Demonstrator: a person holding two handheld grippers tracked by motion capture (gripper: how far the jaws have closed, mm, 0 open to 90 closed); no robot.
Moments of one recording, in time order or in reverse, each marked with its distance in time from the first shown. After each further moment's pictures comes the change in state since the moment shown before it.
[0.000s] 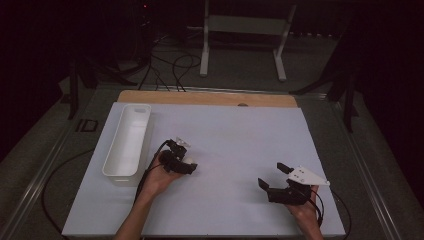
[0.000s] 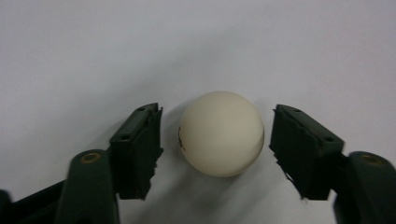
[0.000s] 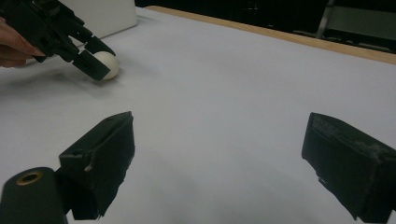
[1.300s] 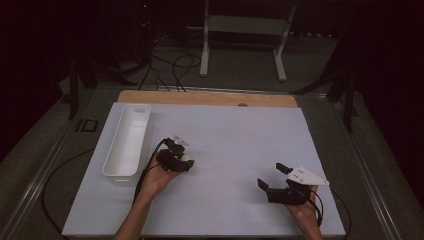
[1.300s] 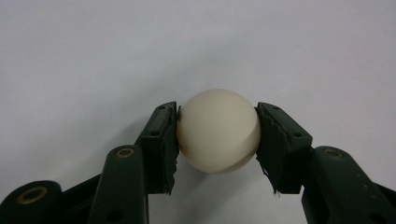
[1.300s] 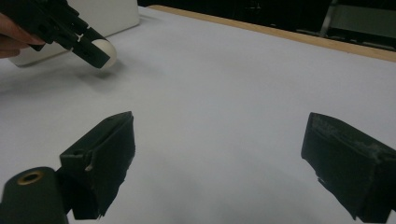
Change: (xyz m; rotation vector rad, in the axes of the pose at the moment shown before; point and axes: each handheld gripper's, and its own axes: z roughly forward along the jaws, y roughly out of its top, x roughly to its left) left arm -0.002 0.003 -0.016 -0.027 0.029 -0.008; right arm 0.000 -0.001 0.001 0.005 0.009 -0.001
